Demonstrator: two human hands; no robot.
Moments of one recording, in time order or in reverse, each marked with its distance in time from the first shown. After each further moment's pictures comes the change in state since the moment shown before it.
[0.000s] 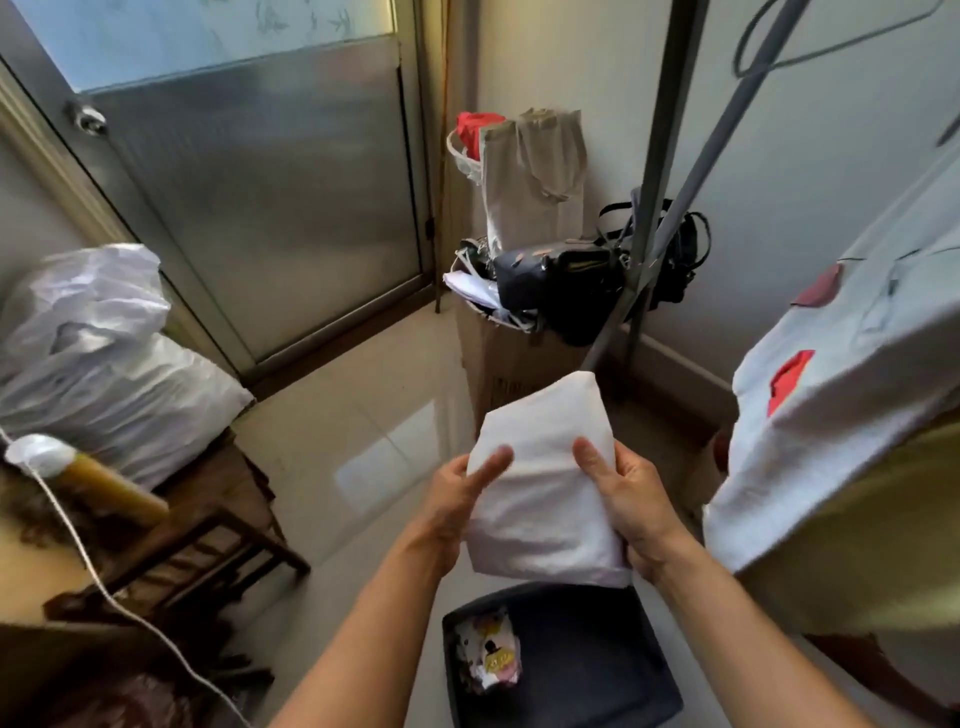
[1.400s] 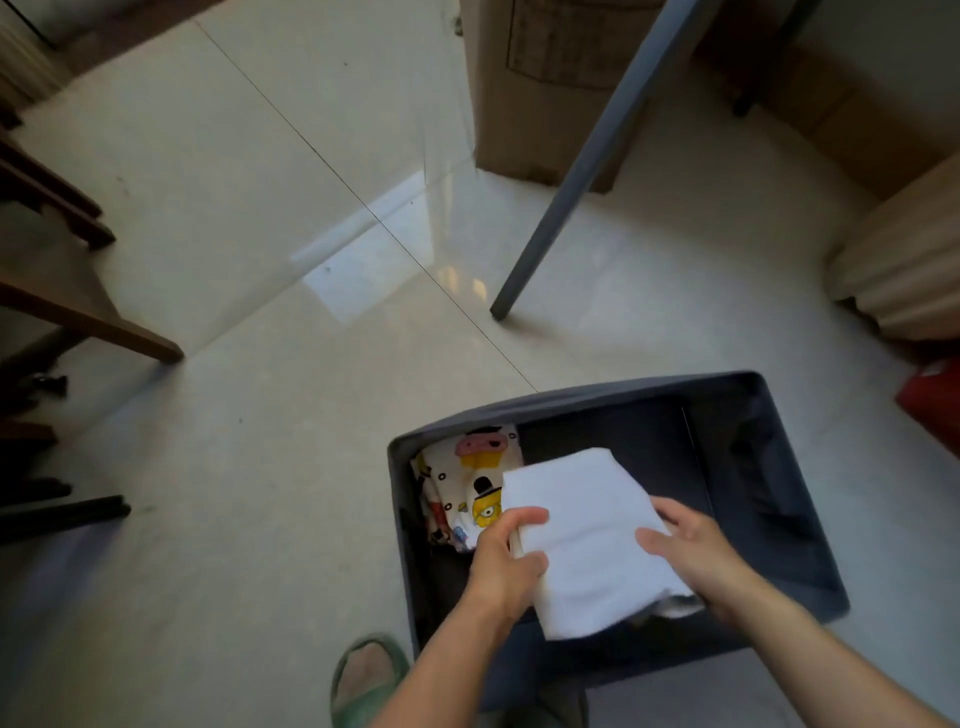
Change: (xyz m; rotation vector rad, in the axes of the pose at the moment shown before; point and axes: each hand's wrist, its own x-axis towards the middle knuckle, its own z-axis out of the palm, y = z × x) left_hand 0.247 -0.569 -0.067 0.173 0.138 -0.460; right_hand 0.167 0.601 -0.164 -0.503 0.009 0.640
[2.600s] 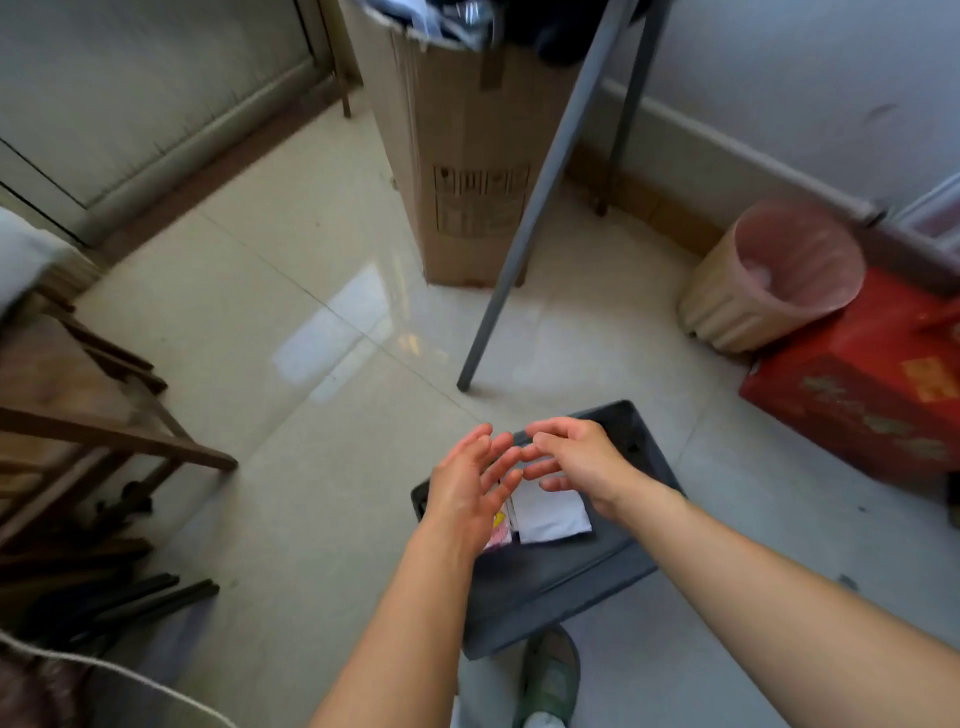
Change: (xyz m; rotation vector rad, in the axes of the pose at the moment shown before) left_hand -0.201 0.201 -0.029 -0.584 -0.086 0.010; right_hand -0.211 -0.201 0.003 0.188 -0.058 -0.203
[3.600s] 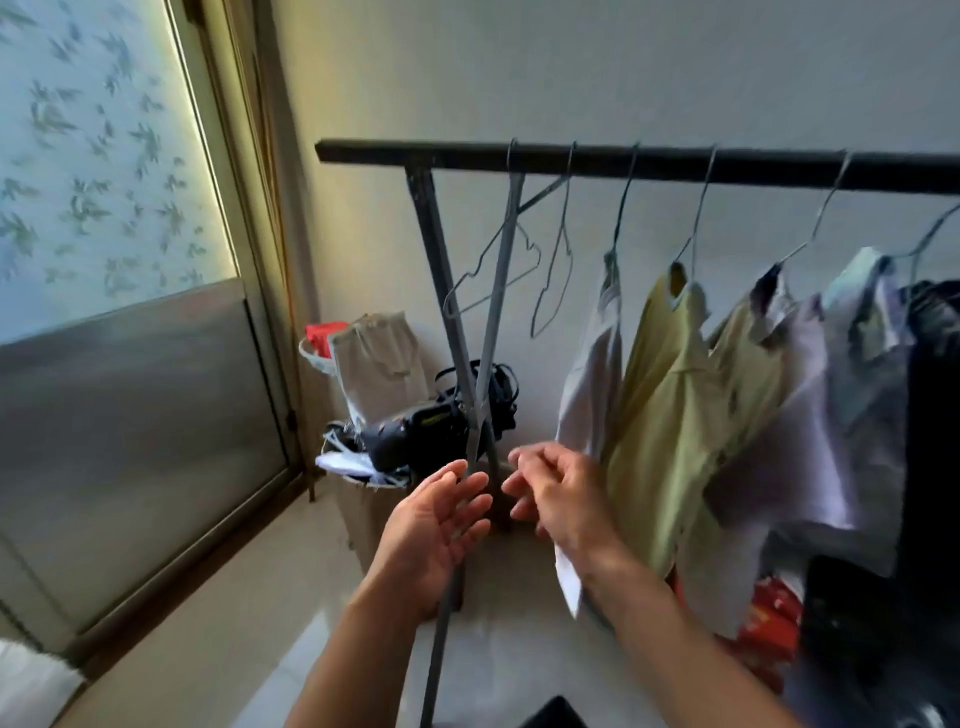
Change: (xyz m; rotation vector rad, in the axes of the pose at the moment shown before) left_hand -0.411 0.194 0.186 0.281 -0.634 0.402; right_hand -0.412 -0.308 -0.076 0.181 0.531 -0.858
